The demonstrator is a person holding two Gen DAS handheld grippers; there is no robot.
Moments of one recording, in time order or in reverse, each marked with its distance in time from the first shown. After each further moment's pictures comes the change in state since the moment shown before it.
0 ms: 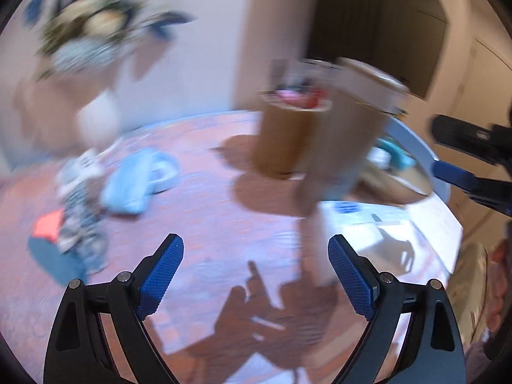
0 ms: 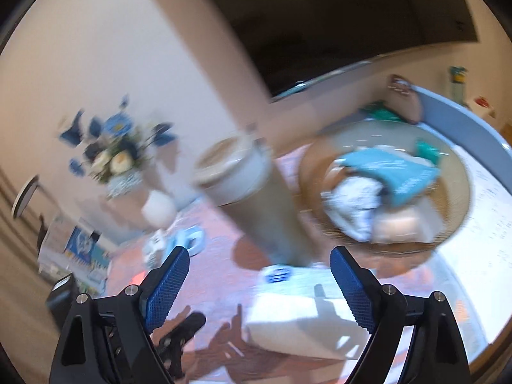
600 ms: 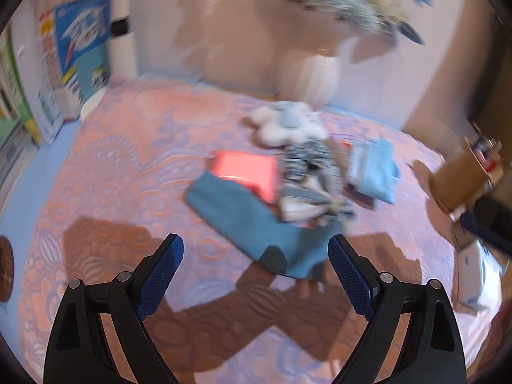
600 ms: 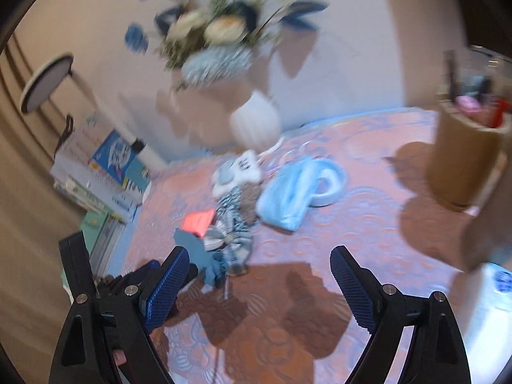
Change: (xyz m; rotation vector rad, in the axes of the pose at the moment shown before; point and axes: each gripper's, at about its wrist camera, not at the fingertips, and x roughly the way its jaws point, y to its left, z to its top) left arm -0.011 0.219 -0.045 -0.387 0.013 0.276; right arm 0.166 0.160 -0.063 -0.254 0.262 0.192
